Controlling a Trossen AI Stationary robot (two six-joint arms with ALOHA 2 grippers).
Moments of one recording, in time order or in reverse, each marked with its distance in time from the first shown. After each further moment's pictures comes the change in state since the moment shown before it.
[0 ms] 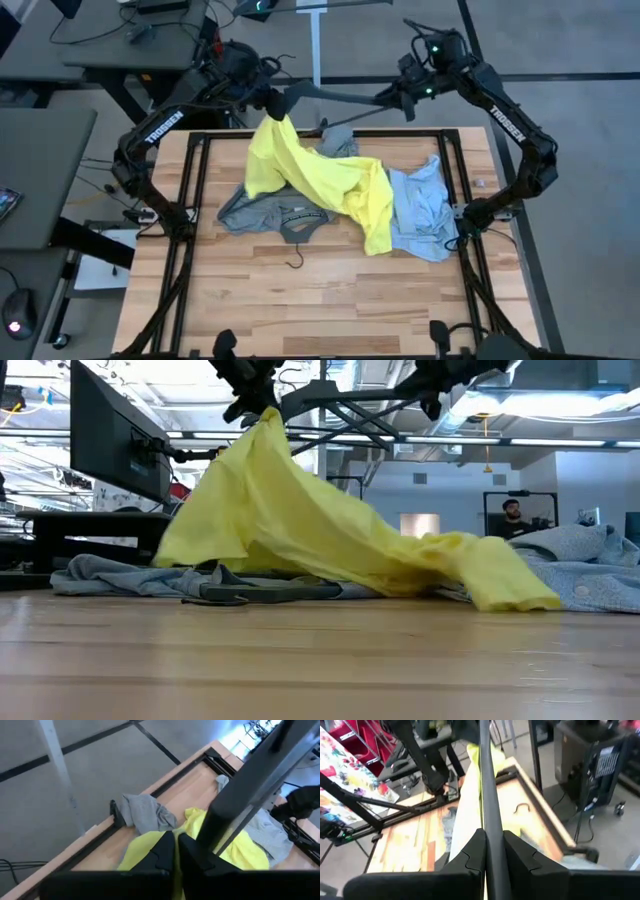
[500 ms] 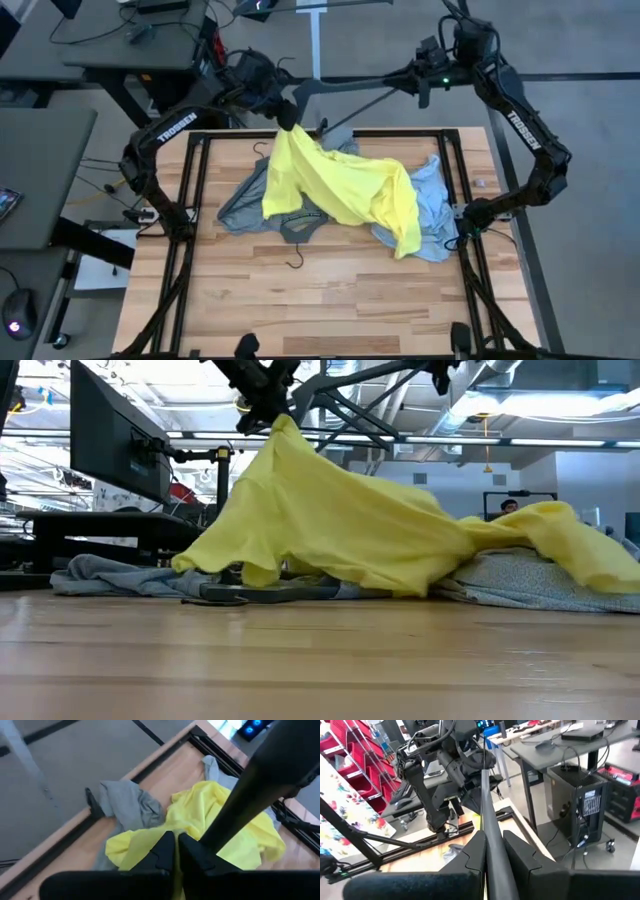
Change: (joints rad) left arm -0.048 0.066 -0.005 -0.002 0.062 0.006; right arm -0.033 -0.094 0.002 0.219 -0.022 0.166
